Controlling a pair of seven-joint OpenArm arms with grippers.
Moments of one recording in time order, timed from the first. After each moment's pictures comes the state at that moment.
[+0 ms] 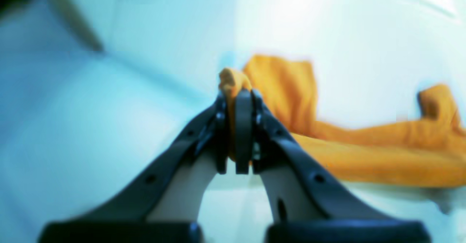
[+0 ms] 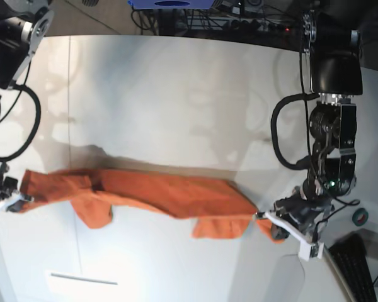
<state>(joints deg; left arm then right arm) -16.1 -16.5 1.6 82.3 -25.7 -3.9 40.3 14.1 12.4 27.5 85.8 22.5 18.6 -63.1</state>
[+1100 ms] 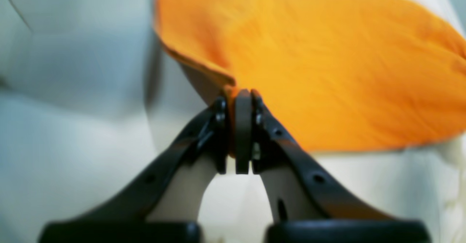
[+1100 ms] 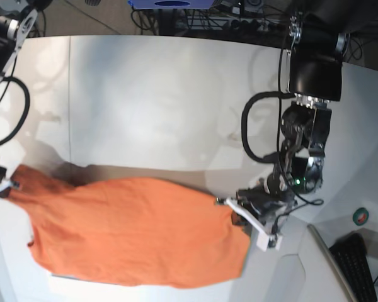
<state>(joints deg) -13.5 -12.0 7.9 79.8 -25.9 -3.8 40.7 7.1 15.6 27.8 83.4 21.9 18.3 -55.3</state>
